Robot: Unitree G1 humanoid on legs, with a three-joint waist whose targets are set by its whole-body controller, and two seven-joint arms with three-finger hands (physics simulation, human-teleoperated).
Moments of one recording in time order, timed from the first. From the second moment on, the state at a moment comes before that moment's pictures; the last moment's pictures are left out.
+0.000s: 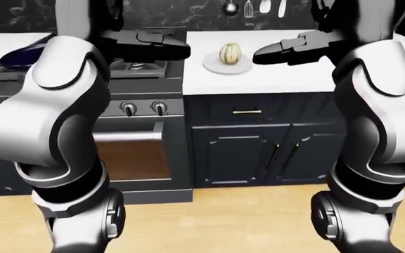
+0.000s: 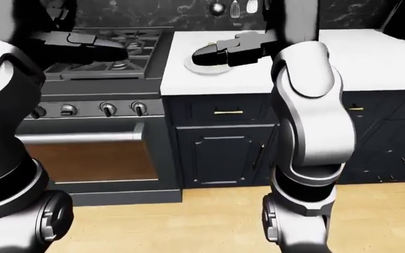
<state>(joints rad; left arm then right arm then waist) -1.05 0.32 0.15 -0.40 -0.23 1.14 0.15 -0.98 -0.29 -0.13 -0.41 0.02 0.93 0.00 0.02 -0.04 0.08</state>
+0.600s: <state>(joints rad) -1.05 0.31 0.14 -0.39 -0.22 1.15 0.14 -0.97 -0.29 -0.13 -0.40 0.01 0.93 0.00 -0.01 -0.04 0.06</state>
